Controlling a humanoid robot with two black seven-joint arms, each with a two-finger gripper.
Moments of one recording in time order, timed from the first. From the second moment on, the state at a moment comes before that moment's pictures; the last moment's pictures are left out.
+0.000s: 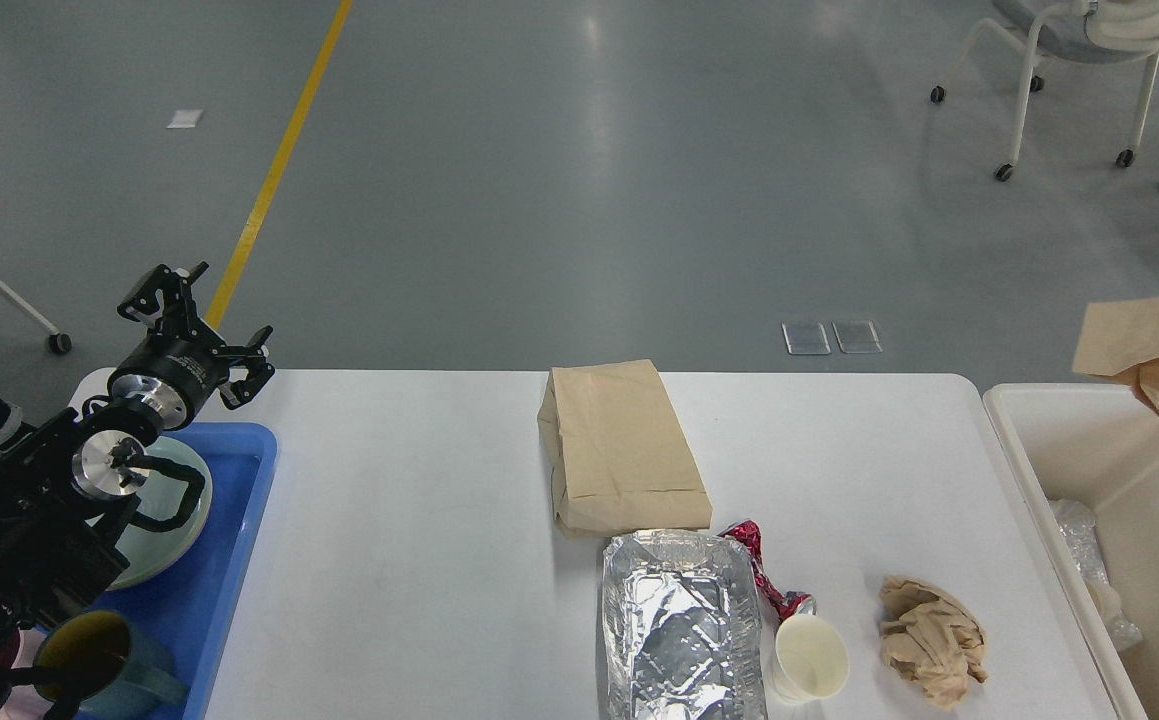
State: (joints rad) left arm -0.76 0.30 -0.81 -0.32 -0.03 -0.39 -0.14; right arm 1.48 -0.97 -0.83 0.76 -0.05 0.15 -0.10
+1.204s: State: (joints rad) left arm -0.76 0.30 -0.81 -0.32 -0.03 -0.39 -0.14; right arm 1.13 -0.72 -0.85 0.55 -0.04 -0.03 -0.10
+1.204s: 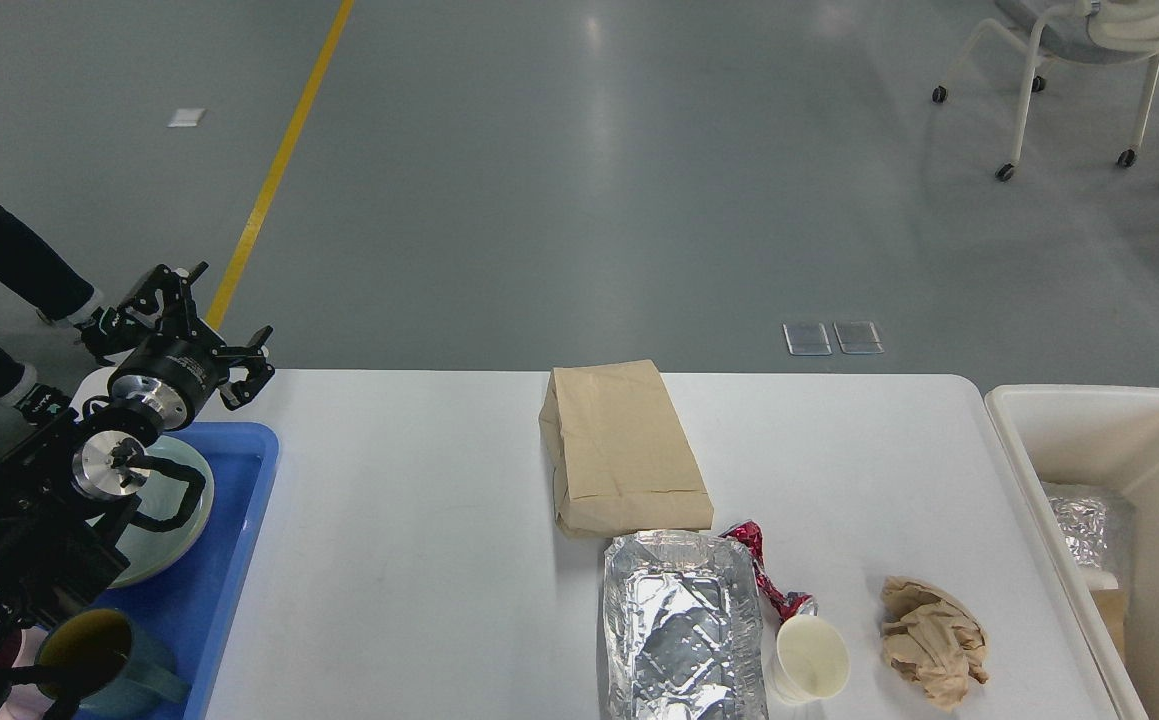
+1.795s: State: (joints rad) left arm -0.76 0.30 -0.81 -0.32 -0.03 -0.39 -0.14; right arm 1.78 -0.38 -1.18 0.82 -0.04 0.40 -0.10
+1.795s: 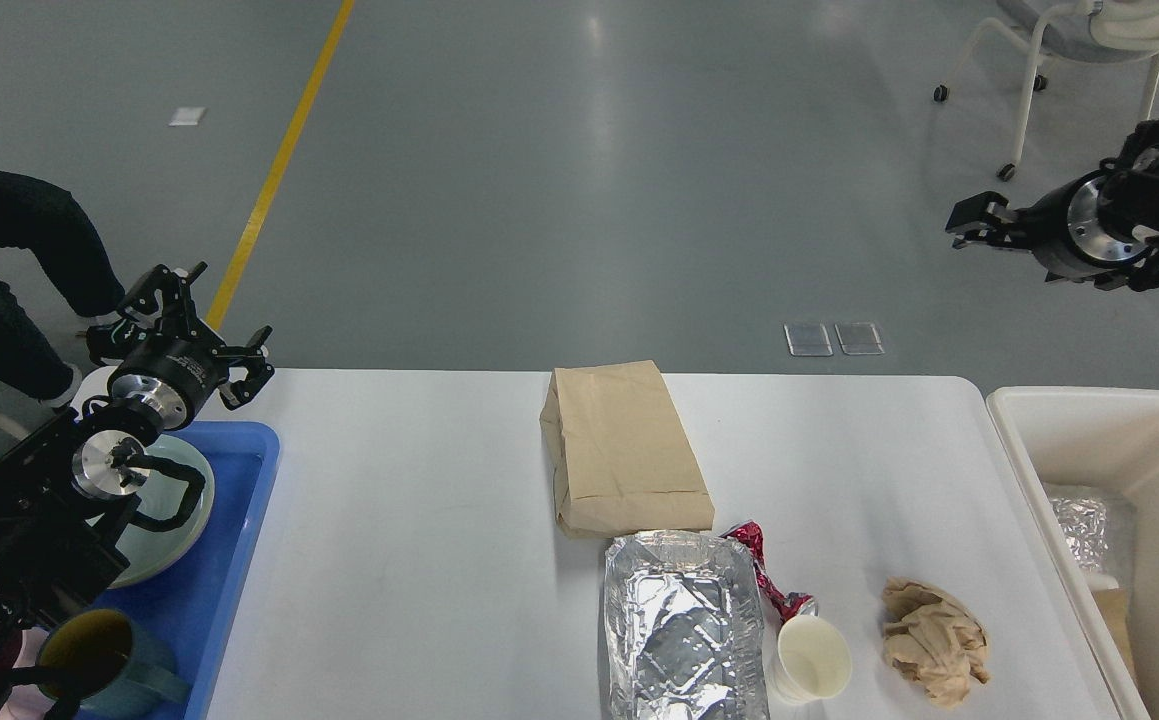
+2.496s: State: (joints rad) left arm -0.76 0.30 -0.81 -0.32 -0.03 -0.39 -0.14; right arm 2.31 -0.33 -1.20 1.32 -0.04 0.88 -0.09
